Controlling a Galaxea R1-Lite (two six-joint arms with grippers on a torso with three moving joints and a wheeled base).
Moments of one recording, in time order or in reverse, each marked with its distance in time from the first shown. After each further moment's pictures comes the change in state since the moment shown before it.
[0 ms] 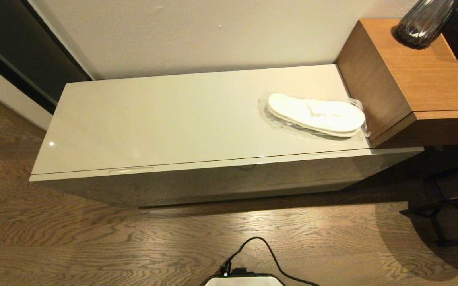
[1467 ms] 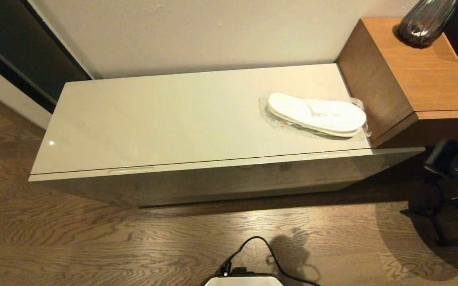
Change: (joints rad) left arm 0.000 0.000 0.000 0.000 0.000 0.000; right arm 0.255 1.233 0.286 -1.279 -0.202 0.358
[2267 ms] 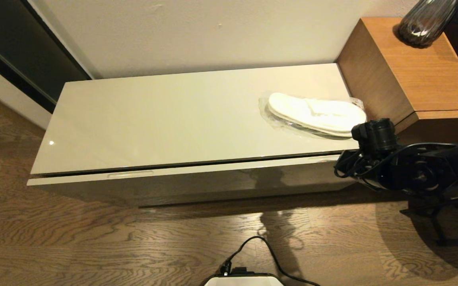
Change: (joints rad) left arm 0.000 0.000 0.000 0.000 0.000 0.000; right arm 0.012 0.647 -0.102 -0.476 0.015 -0.006
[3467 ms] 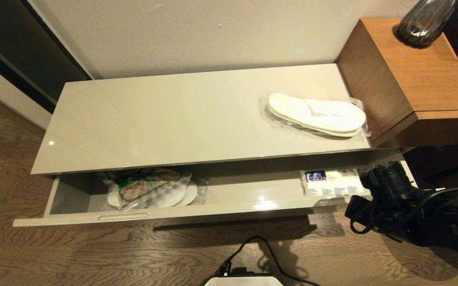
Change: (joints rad) left arm 0.000 0.000 0.000 0.000 0.000 0.000; right arm 0.099 -0.118 0.370 -0.033 0.001 0.053
